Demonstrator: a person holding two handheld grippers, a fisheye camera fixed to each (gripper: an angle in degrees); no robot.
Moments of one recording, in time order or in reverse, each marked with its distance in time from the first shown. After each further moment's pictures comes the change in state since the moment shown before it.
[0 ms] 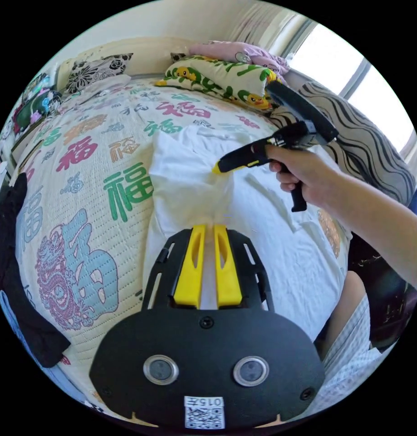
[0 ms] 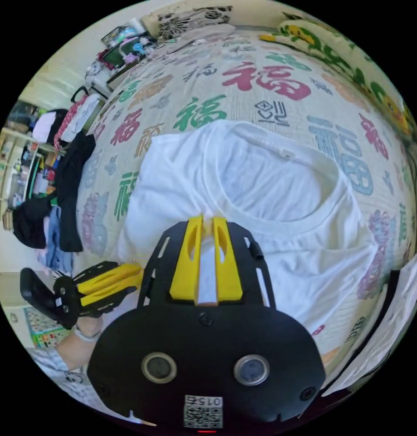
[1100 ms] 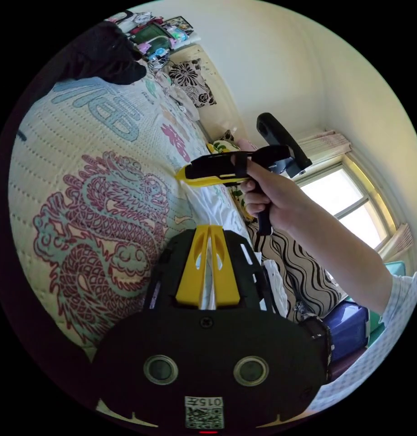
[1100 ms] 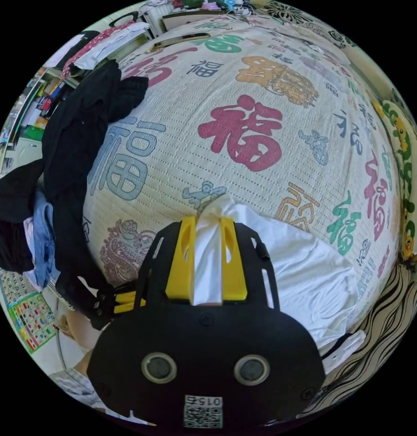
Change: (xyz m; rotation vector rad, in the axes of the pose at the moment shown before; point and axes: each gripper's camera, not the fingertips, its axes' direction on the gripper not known) left arm -0.289 0.102 -0.057 0.502 0.478 -0.559; right arm -0.263 -0.038 0.146 -0.230 0.200 -0.332
